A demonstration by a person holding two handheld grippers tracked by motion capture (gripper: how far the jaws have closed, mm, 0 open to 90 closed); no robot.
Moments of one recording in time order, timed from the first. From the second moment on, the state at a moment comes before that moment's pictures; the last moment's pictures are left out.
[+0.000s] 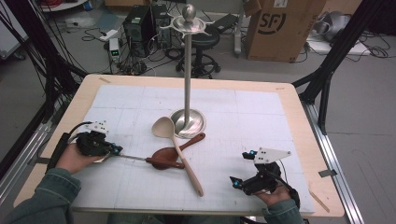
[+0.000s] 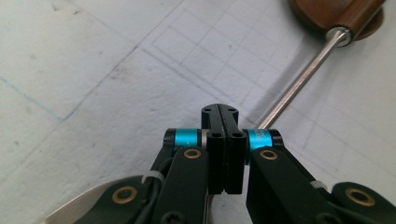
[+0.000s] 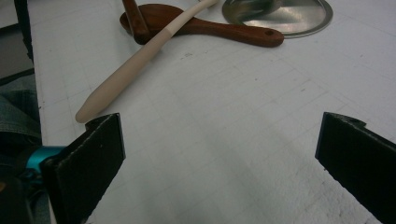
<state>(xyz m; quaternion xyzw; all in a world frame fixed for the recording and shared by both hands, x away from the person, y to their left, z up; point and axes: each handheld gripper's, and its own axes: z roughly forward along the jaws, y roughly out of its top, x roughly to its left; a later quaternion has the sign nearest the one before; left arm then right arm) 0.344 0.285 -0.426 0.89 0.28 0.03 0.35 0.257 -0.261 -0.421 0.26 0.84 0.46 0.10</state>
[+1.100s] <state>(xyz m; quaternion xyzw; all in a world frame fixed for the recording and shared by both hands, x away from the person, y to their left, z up) 0.330 0.247 -0.428 0.90 0.21 -0.01 0.37 0.257 -0.260 -0.420 0.26 0.84 0.47 0.10</state>
